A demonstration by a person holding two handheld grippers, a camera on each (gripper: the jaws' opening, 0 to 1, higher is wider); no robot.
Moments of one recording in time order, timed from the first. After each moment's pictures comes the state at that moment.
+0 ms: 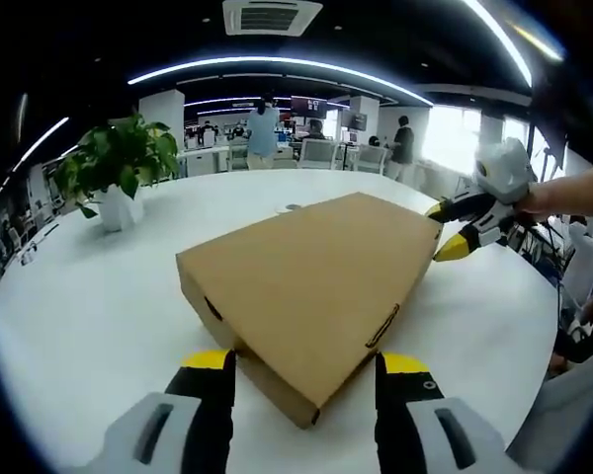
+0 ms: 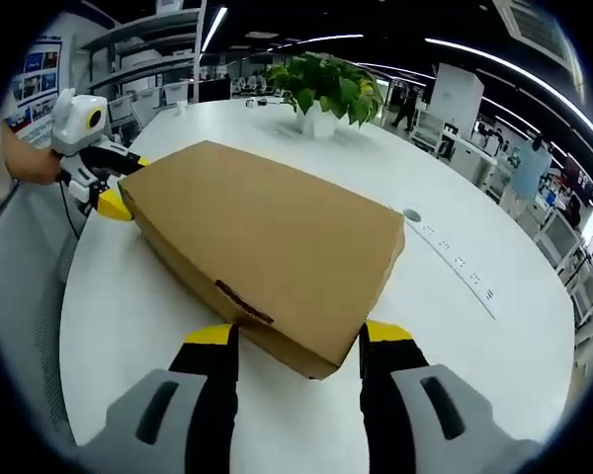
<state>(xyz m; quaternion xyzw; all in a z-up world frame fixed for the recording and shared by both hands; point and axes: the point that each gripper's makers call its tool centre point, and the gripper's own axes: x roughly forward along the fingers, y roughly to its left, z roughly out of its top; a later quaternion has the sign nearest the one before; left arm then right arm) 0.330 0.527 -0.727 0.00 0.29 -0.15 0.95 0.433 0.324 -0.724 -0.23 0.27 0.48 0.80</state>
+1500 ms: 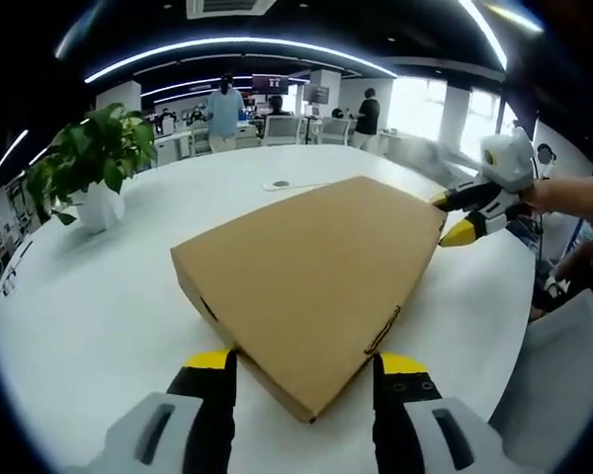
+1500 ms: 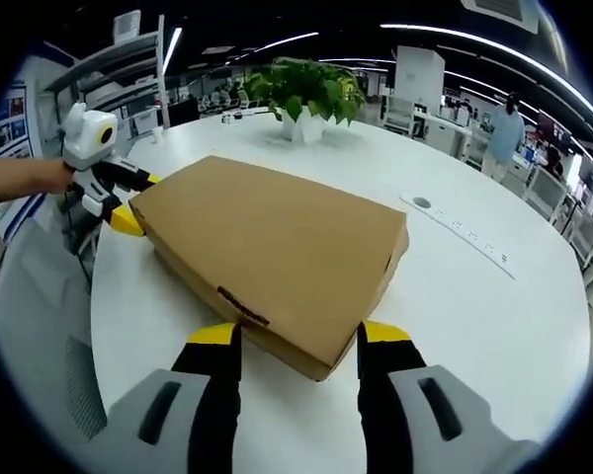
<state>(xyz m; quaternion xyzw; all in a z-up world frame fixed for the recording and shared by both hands) 0.315 0.592 -0.729 0.04 0.34 -0.24 0.91 0.374 0.371 -0.721 -0.15 0.30 0.43 0.84</state>
